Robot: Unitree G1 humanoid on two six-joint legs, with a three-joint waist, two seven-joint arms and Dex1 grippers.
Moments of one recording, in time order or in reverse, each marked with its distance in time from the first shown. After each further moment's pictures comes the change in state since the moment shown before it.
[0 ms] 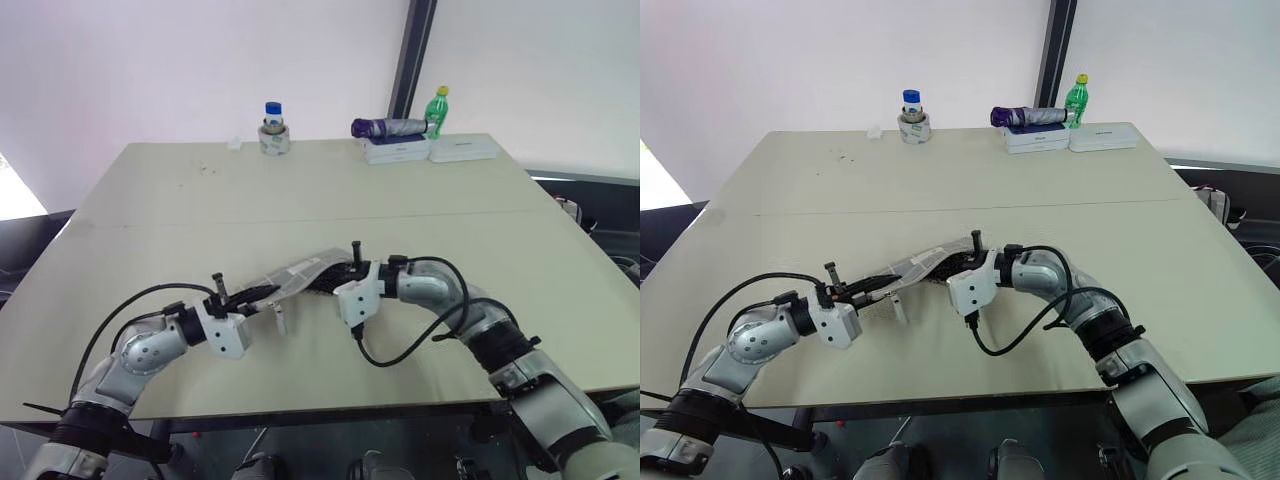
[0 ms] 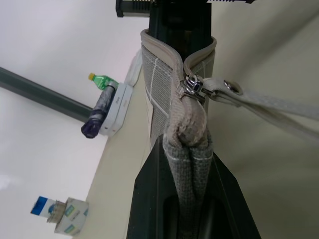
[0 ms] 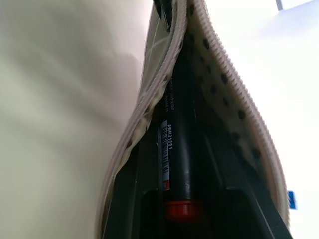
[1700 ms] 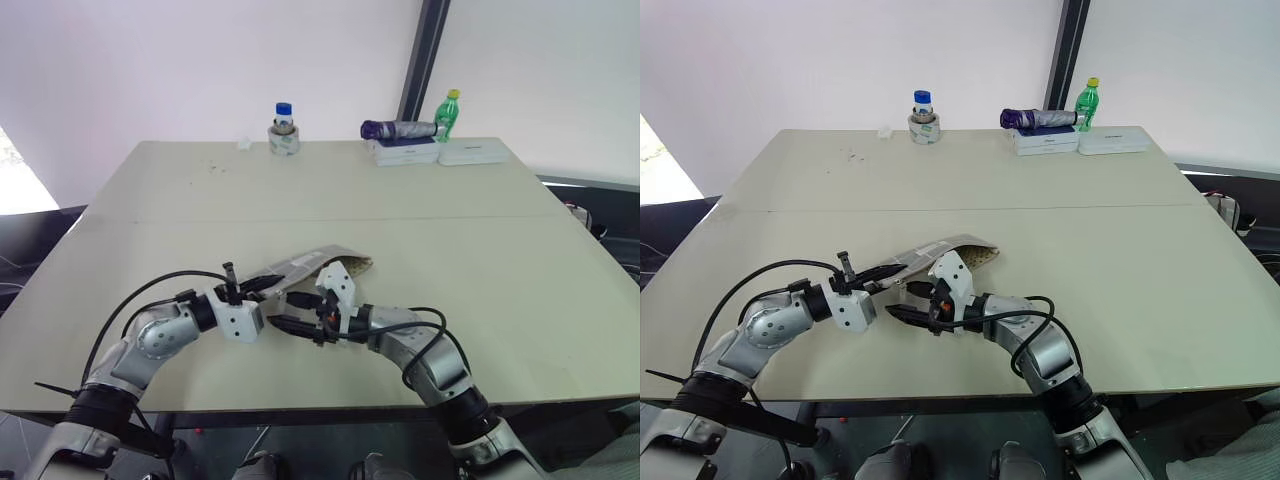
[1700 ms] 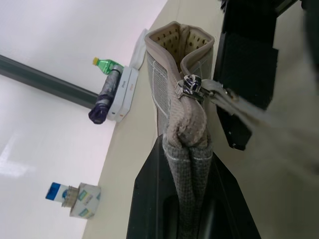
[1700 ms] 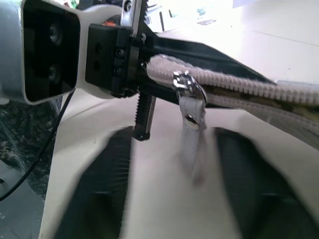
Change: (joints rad) left arm -0.094 -0.032 -0.029 0.061 0.113 0.062 0.063; right arm 0.324 0.303 -0.091 -0.423 0.714 1.121 0.029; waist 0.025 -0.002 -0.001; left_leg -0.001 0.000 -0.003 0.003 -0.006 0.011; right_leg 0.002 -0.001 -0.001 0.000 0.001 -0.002
